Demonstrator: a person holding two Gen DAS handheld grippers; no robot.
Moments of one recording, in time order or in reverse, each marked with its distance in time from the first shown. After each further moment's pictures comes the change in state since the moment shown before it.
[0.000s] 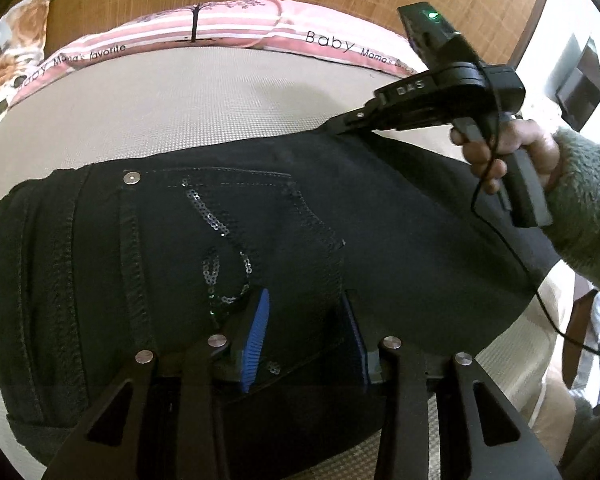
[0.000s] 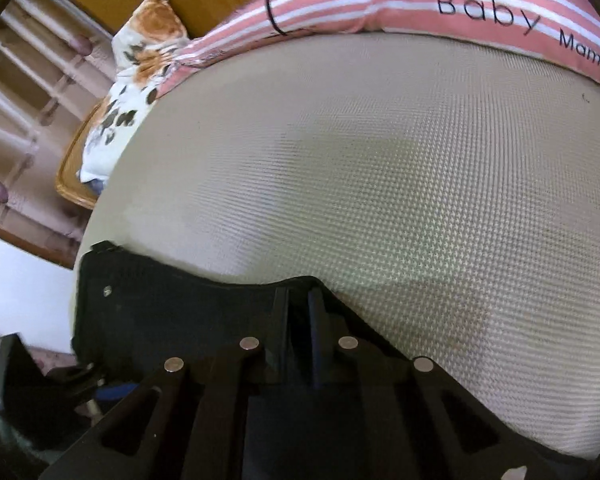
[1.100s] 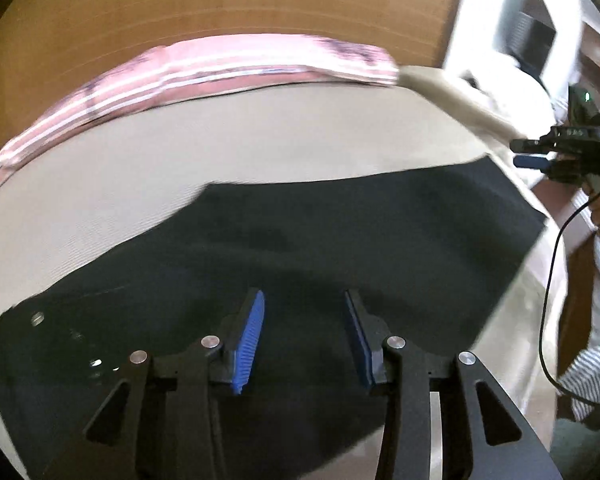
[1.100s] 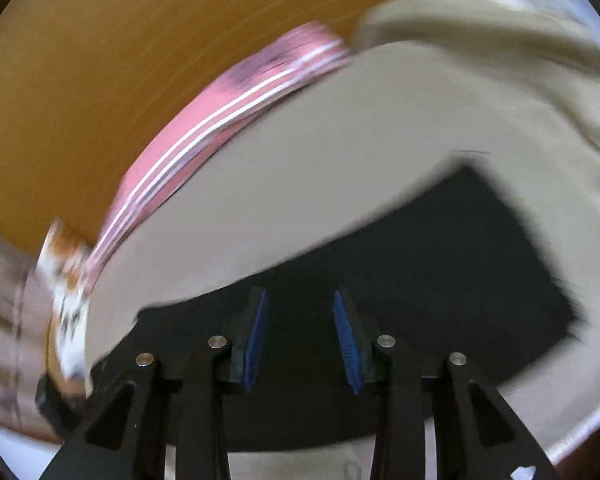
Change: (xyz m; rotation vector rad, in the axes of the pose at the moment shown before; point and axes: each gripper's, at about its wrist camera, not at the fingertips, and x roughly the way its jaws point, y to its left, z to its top) left arm 0.011 -0.104 0.053 0.210 -0.019 -0.010; right arm -0.270 -0.154 -0.218 0.596 -0.434 -0.216
